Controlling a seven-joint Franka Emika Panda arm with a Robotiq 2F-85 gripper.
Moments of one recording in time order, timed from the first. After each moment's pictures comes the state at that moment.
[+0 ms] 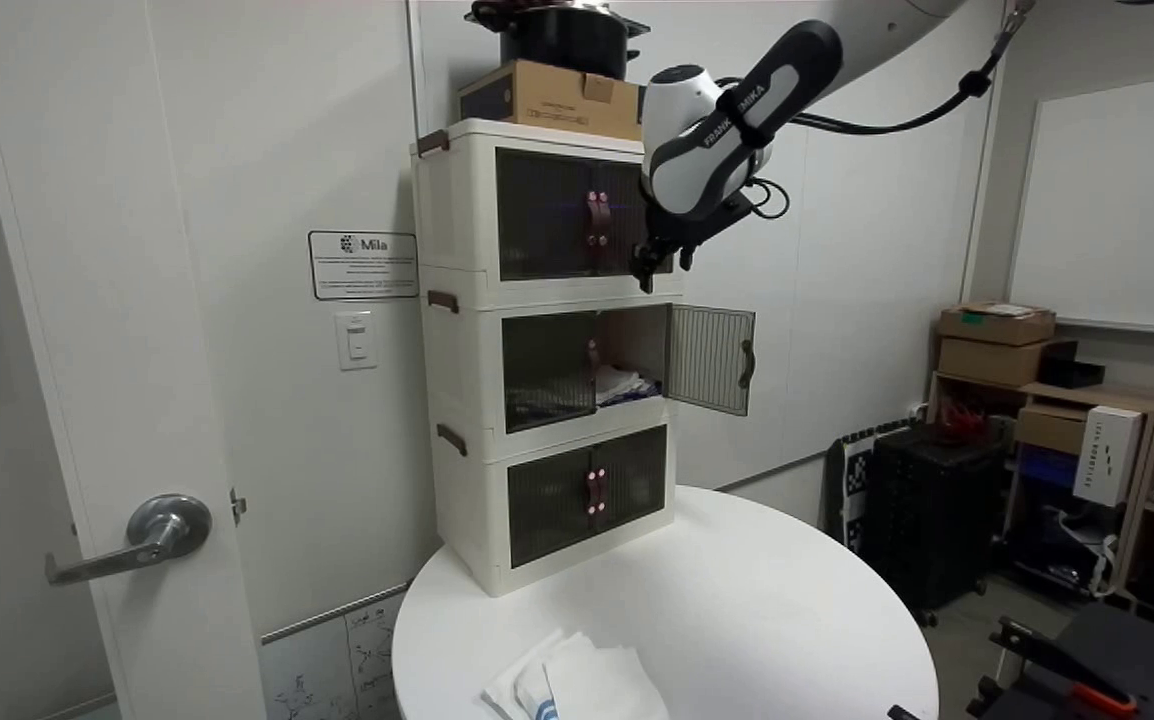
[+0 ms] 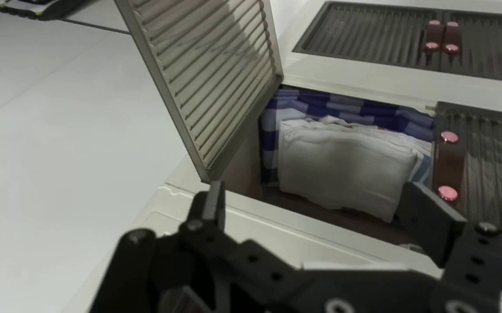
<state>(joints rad) 0.07 0.34 -0.19 -1.68 -0.53 2.50 0.20</state>
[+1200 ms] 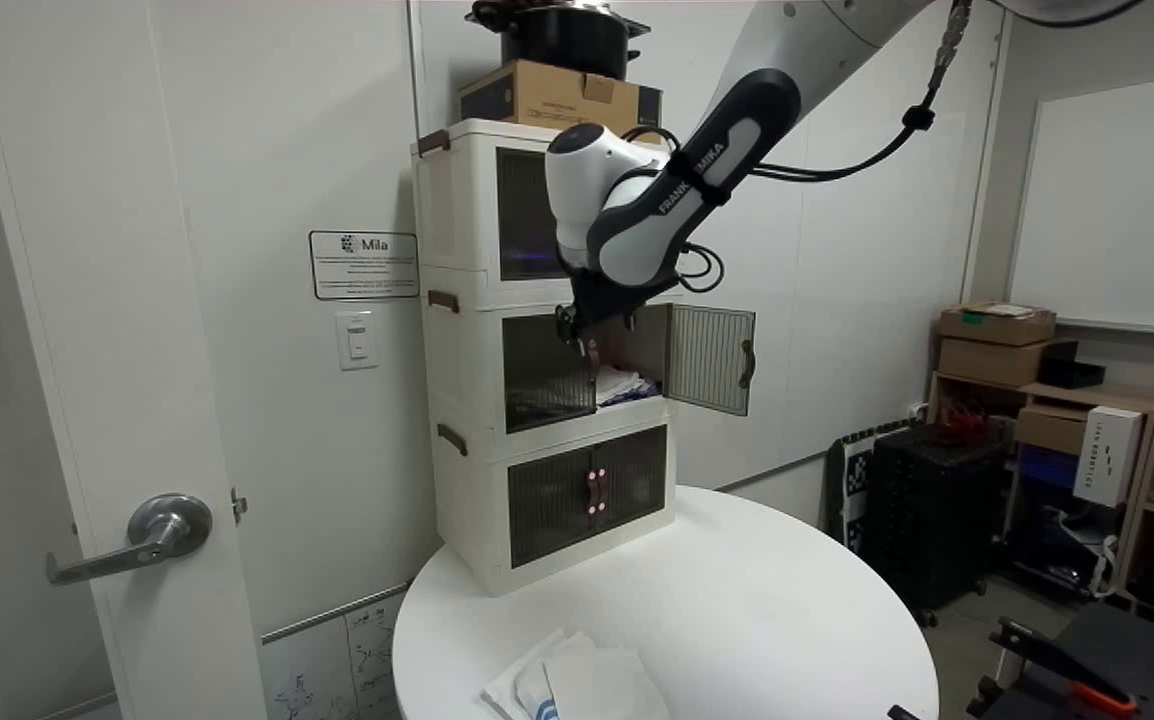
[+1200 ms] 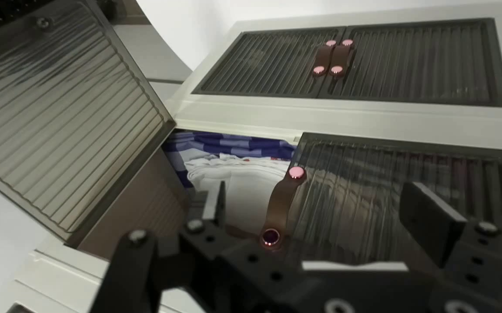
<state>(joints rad) 0.27 0.42 -0.16 -1.74 -0.77 2.46 0.79</state>
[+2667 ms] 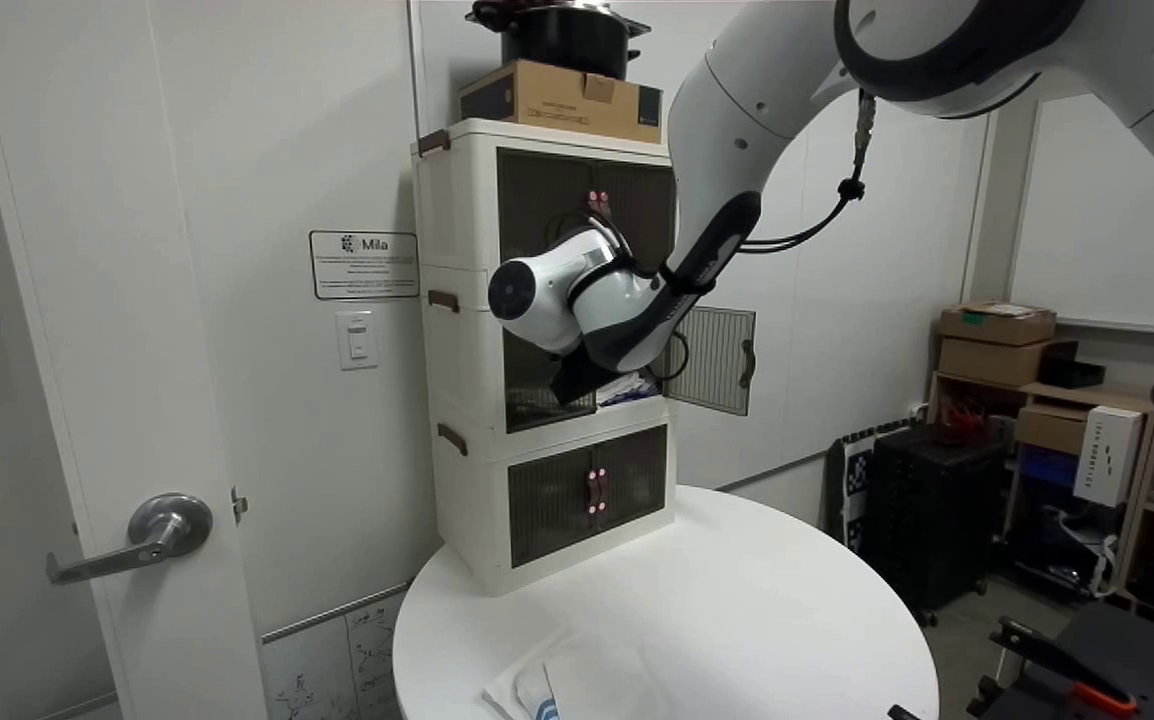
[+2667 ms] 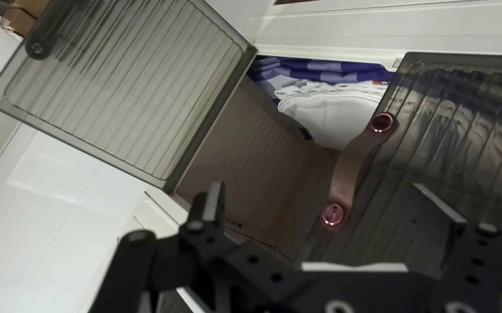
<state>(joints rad) 0.32 0.66 -0.12 -1.59 -1.45 2.17 1.61</state>
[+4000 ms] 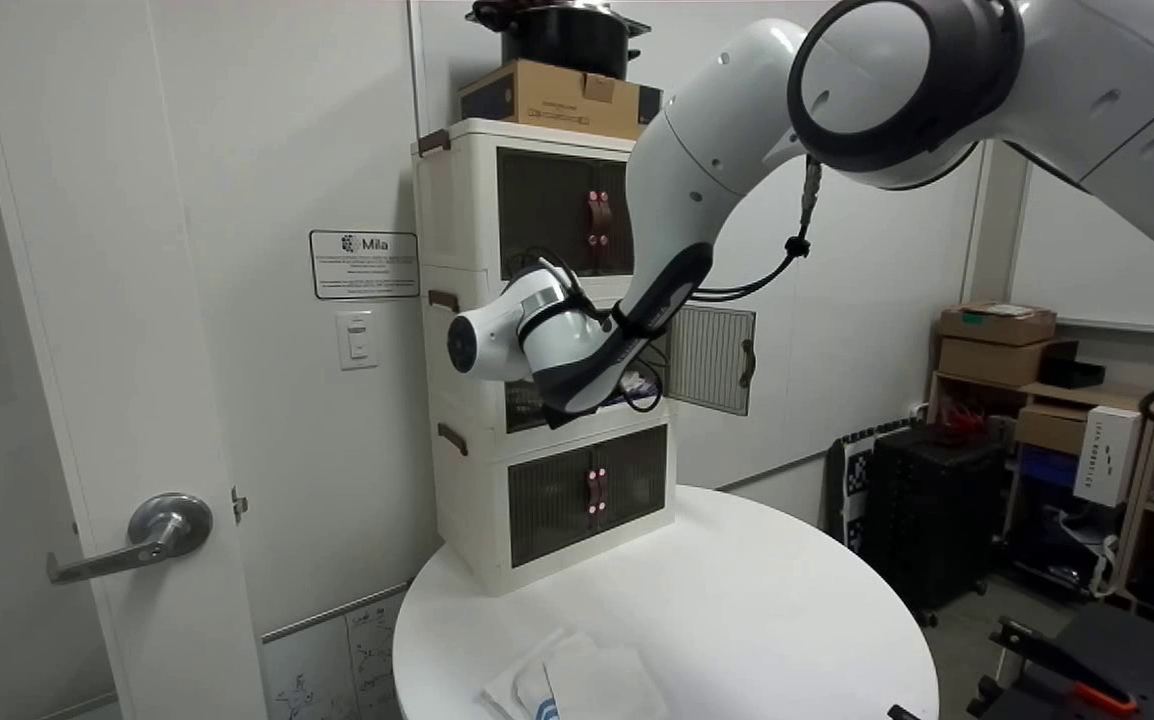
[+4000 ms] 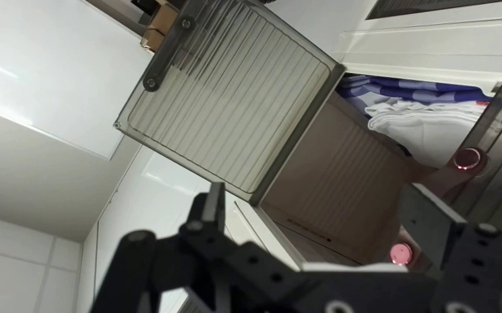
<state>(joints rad) 0.29 0.83 0.02 -1.41 -1.45 1.71 1.69</state>
